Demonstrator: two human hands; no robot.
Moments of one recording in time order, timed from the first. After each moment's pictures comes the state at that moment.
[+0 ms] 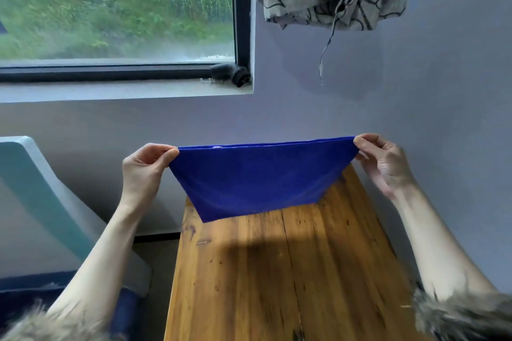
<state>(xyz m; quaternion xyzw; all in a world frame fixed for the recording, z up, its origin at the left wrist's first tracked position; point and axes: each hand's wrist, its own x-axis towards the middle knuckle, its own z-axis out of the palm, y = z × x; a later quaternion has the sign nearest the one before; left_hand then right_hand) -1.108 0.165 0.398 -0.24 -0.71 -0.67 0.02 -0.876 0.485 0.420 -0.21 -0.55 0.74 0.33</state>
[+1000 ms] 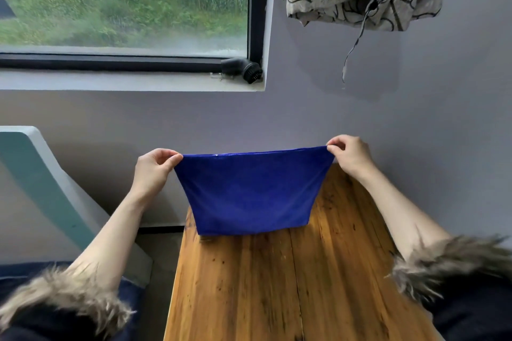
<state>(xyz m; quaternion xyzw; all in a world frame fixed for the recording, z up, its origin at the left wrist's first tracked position) -1.156 0.165 0.361 -0.16 -0.81 -0.56 -0.06 -0.959 0.496 0.388 -0.35 -0.87 0.29 0.20</state>
